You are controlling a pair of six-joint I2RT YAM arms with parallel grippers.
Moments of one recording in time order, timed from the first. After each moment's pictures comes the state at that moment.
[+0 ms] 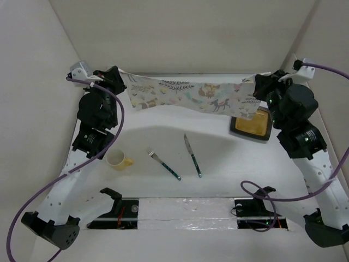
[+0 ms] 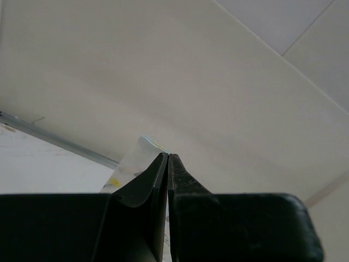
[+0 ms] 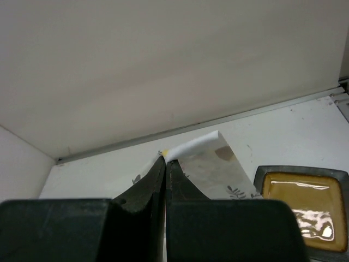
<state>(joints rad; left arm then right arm) -0.46 0.97 1.18 0.07 -0.56 -0.44 0.44 0.99 1.38 -0.34 0.45 0.37</state>
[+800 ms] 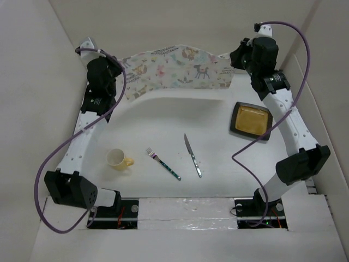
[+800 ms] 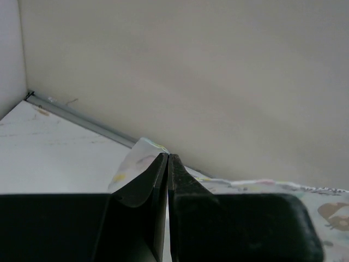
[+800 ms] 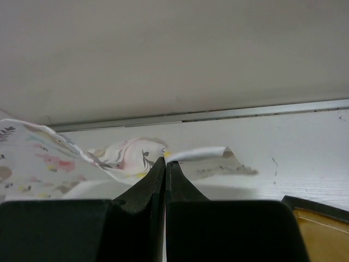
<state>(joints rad) -0.18 1.40 1.45 -0.05 -0.35 -0.49 0.26 1.65 1.87 -0.37 0.12 0.34</state>
